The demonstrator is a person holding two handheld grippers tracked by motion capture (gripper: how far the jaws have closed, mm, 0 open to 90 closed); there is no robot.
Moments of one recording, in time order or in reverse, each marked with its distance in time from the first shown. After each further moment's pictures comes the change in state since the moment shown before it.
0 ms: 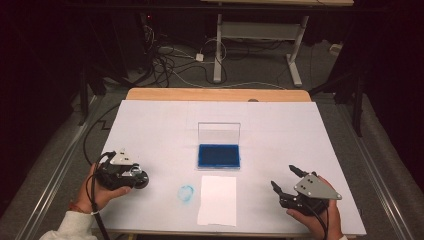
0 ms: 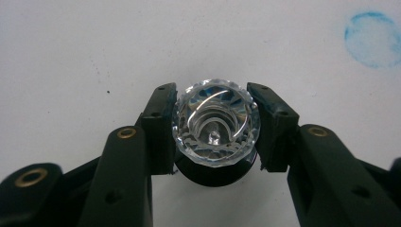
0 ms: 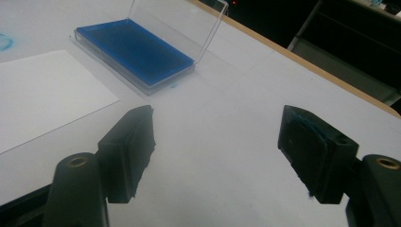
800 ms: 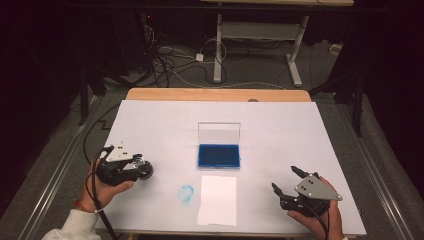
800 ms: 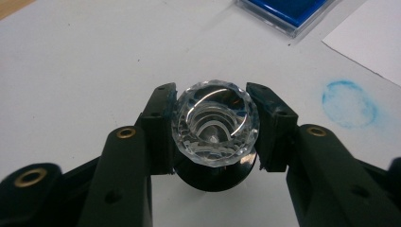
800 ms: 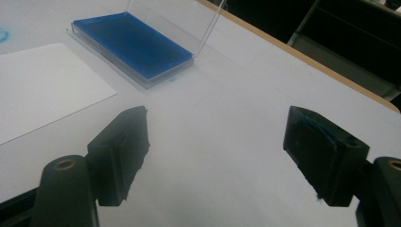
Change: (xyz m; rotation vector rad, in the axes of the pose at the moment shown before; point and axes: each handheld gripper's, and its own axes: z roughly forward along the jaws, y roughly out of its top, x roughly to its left) left arm -0.009 0.017 -0.018 -0.155 0.040 -0.005; right arm 0.000 -0.003 -0.001 0.012 -0.005 0.001
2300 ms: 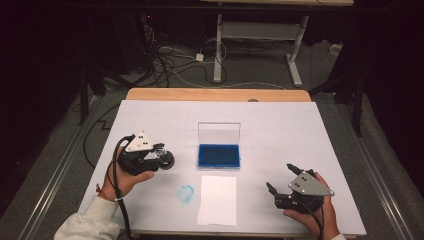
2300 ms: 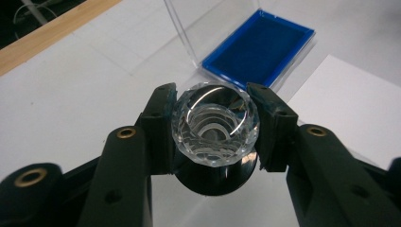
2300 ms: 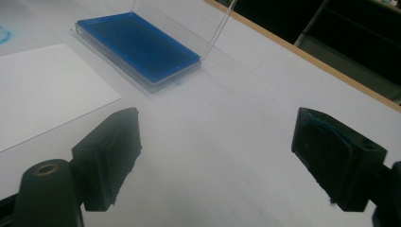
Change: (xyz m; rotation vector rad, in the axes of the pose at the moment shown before) left arm -0.019 0.052 0.022 -0.121 -0.083 0.065; right arm 0.004 0.004 0.014 0.007 0.018 -0.011
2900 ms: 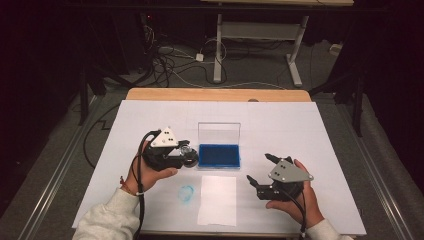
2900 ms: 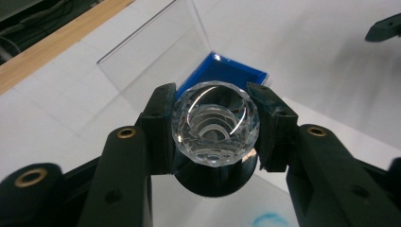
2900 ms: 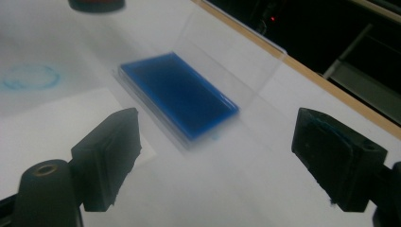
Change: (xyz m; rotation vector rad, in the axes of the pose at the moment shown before) left arm -0.028 0.042 0.031 -0.051 -0.117 0.066; right arm 0.015 0.045 0.030 -0.063 0.143 -0.054
